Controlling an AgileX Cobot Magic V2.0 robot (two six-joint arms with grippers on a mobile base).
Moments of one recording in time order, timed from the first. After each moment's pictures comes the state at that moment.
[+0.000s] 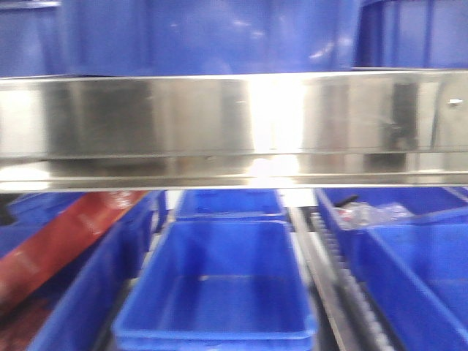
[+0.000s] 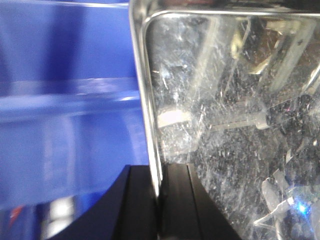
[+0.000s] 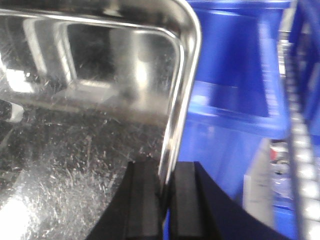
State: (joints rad) left arm -0.57 1.60 -1.73 0.33 0.63 -0.46; right arm 0.23 1.59 -1.74 0.08 0.66 0.00
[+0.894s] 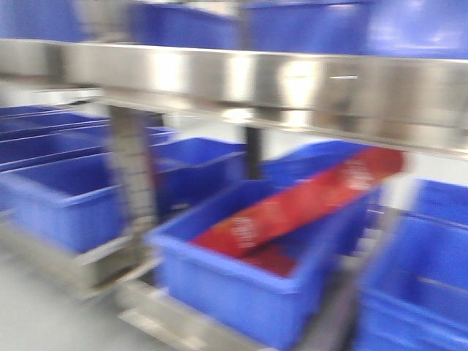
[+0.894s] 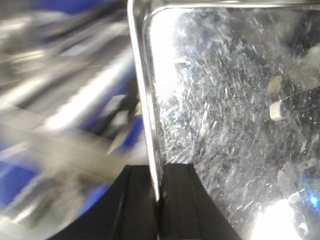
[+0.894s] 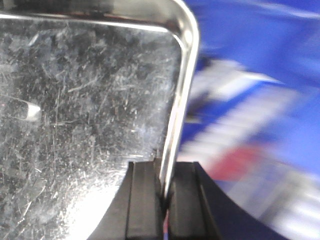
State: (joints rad) left arm -0.57 1.62 -1.73 0.33 0.62 -0.46; right arm 0.23 1.59 -1.74 0.08 0.65 0.00
